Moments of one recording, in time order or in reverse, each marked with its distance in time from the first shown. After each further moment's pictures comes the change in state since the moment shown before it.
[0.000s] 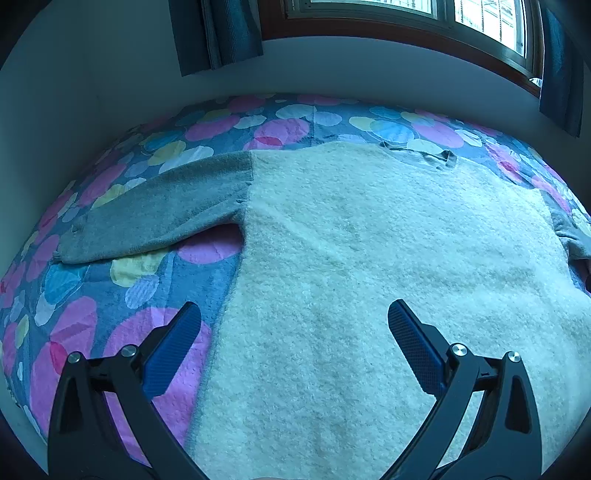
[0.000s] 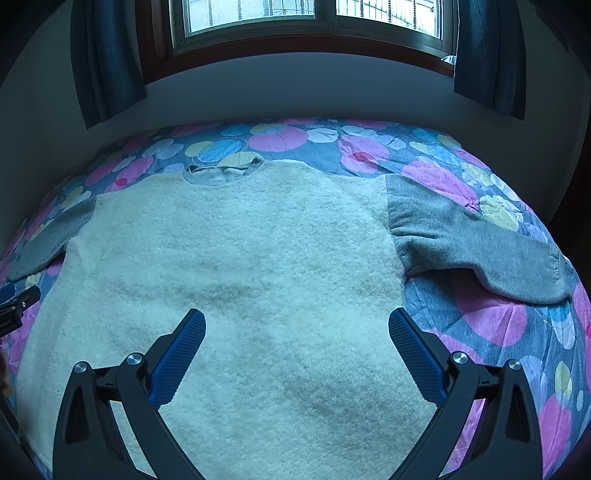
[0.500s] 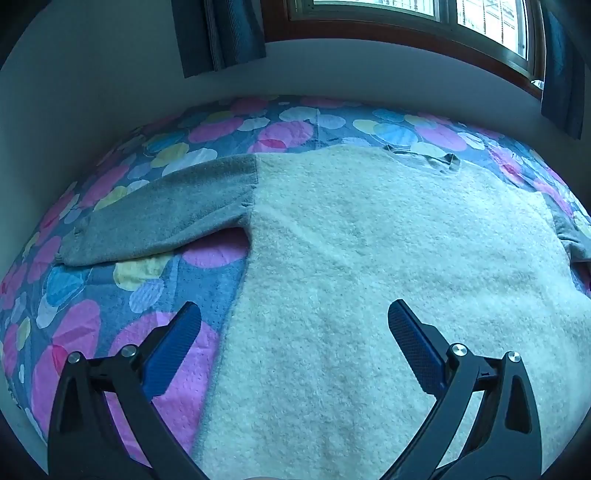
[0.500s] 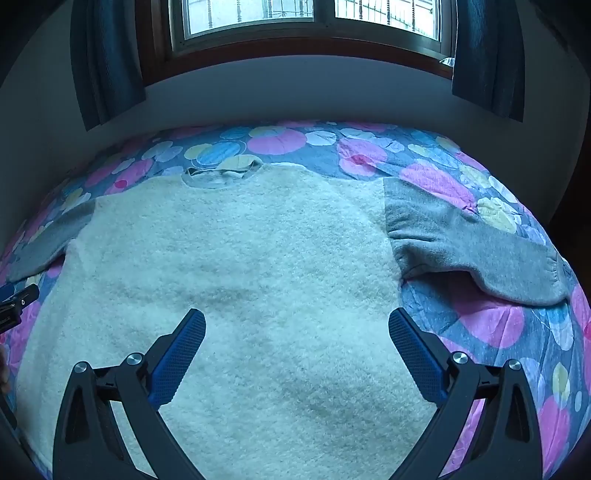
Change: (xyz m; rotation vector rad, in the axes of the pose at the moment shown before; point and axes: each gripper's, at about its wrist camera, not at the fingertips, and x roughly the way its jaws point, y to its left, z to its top) left arm 0.003 0.006 0.001 -0.001 -0.008 0.013; right arm -0.002 0.000 0.001 -0.003 -0.009 -0.001
